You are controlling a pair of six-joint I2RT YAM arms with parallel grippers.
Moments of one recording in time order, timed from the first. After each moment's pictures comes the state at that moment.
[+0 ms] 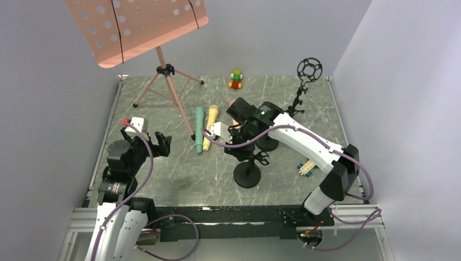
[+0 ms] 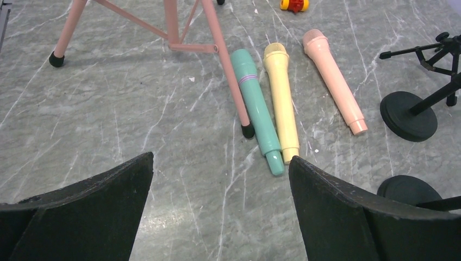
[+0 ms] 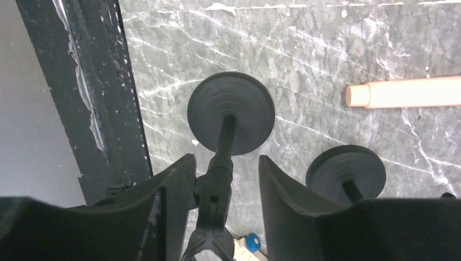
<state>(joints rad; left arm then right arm) -0.09 0.44 0.59 -0.36 0.14 -0.12 0.85 1.60 1.55 -1.20 -0.32 -0.62</state>
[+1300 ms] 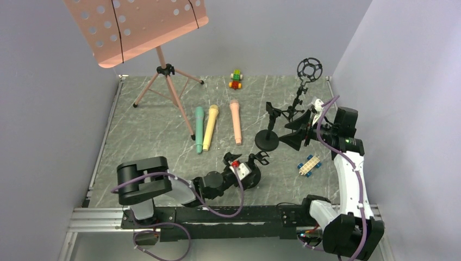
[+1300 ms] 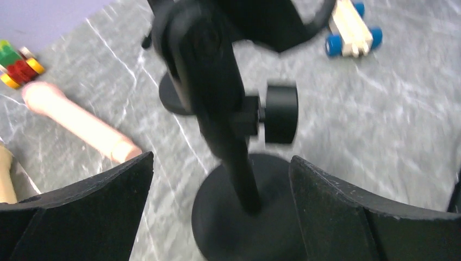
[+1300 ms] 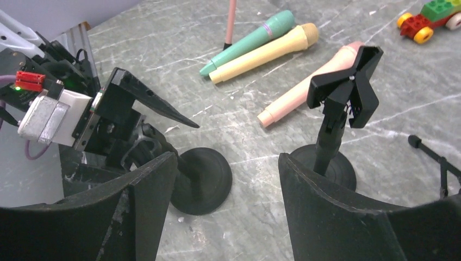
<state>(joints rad) -1.29 1.68 0.42 1.19 -0.38 0.16 -0.22 0.99 0.87 -0.56 -1.27 -0.43</state>
